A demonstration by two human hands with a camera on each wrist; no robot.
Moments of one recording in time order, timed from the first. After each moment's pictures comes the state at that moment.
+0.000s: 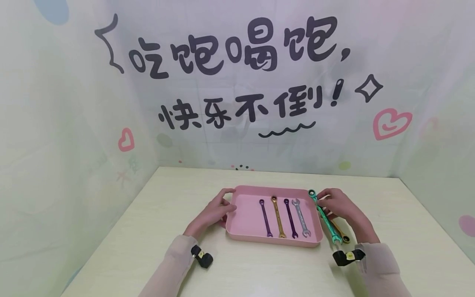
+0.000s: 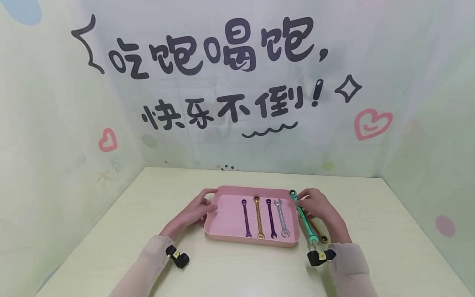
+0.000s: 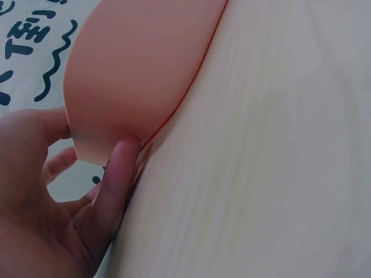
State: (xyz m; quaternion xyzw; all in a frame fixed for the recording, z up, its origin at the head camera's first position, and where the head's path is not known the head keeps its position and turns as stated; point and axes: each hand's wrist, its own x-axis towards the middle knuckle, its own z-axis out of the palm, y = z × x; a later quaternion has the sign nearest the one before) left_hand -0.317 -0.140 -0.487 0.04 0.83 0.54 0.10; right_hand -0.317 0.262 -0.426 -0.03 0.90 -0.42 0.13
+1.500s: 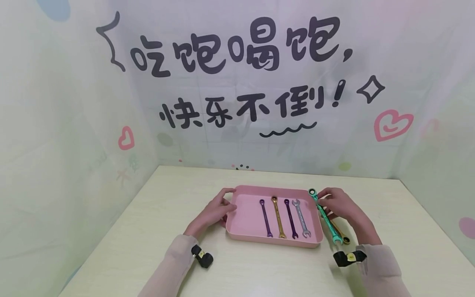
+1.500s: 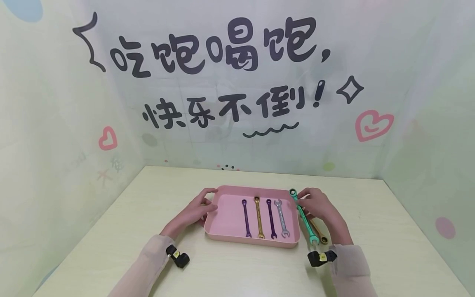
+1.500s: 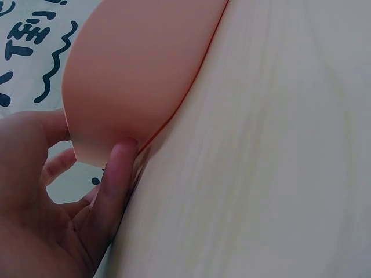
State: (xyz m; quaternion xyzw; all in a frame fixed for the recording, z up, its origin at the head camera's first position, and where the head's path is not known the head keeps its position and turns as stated) left_hand -0.314 -0.140 -0.487 0.04 0.83 0.54 0.09; right_hand -0.313 0.260 -0.419 -0.04 0.90 -0.41 0.12
